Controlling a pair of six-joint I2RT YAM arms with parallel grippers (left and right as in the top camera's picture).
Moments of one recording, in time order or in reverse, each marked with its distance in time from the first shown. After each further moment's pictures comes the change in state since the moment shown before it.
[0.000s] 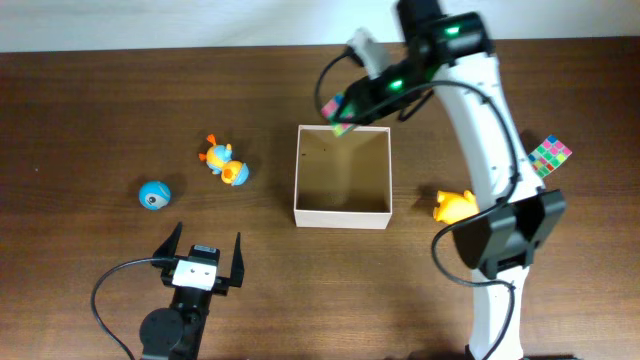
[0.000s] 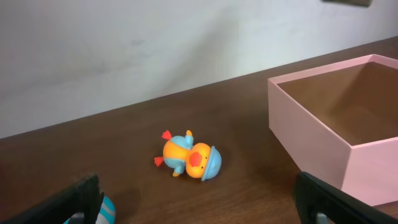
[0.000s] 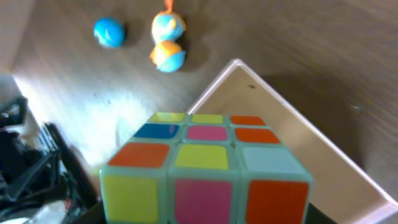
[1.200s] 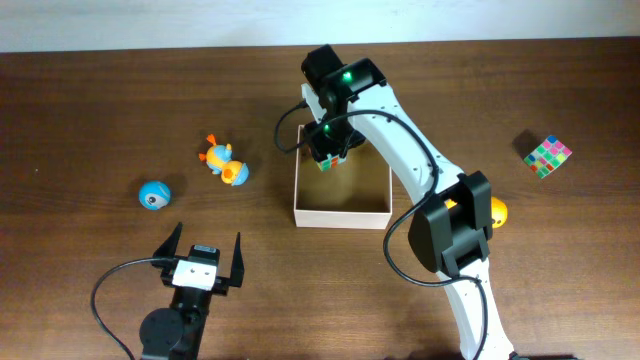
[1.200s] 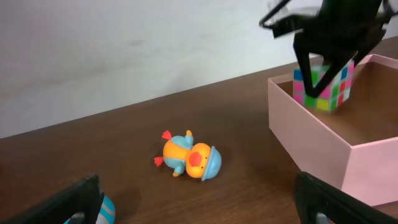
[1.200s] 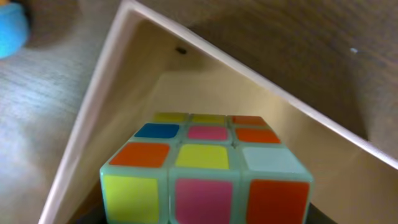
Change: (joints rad) left arm 0.000 0.000 0.000 0.000 0.000 0.000; right arm 0.213 0.141 -0.166 0.172 0.499 0.323
